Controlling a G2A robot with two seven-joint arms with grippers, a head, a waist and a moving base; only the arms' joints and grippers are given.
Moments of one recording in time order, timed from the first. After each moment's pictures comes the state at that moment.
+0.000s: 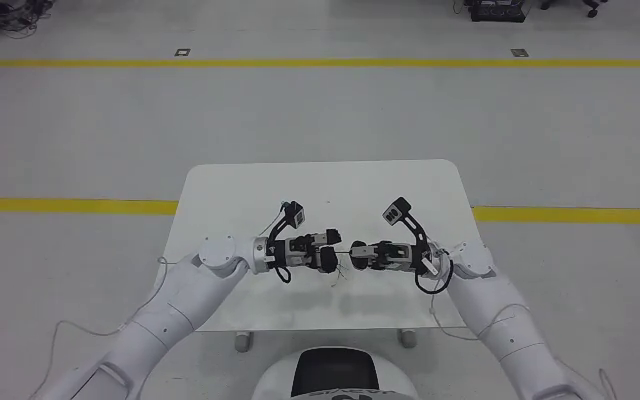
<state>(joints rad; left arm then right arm) 1.11 -1.08 -0.79 -1.27 -0.67 -0.28 -1.02 -1.29 -1.21 1.17 -1.23 0.62 -0.34 1.37</state>
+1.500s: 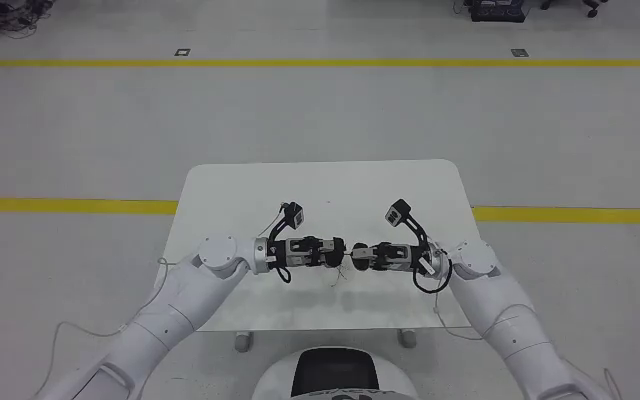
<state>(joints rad) 1.12 -1.09 -0.79 -1.27 -0.64 -0.27 -1.00 -1.29 -1.18 1.16 -1.22 0.52 -0.31 1.31</state>
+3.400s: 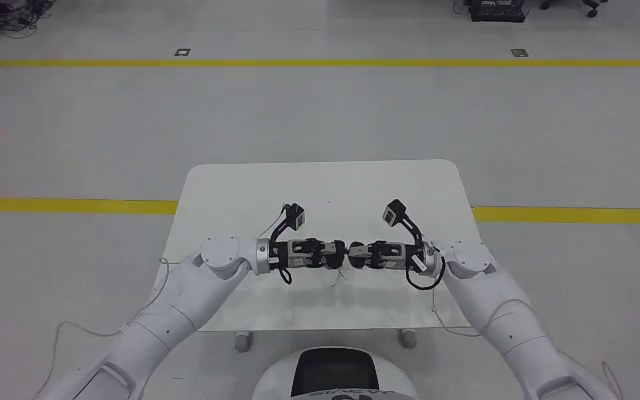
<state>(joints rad) 1.11 -1.09 -0.79 -1.27 -0.60 -0.25 -1.00 -1.25 -1.17 1.09 -1.18 0.51 -0.30 1.24</state>
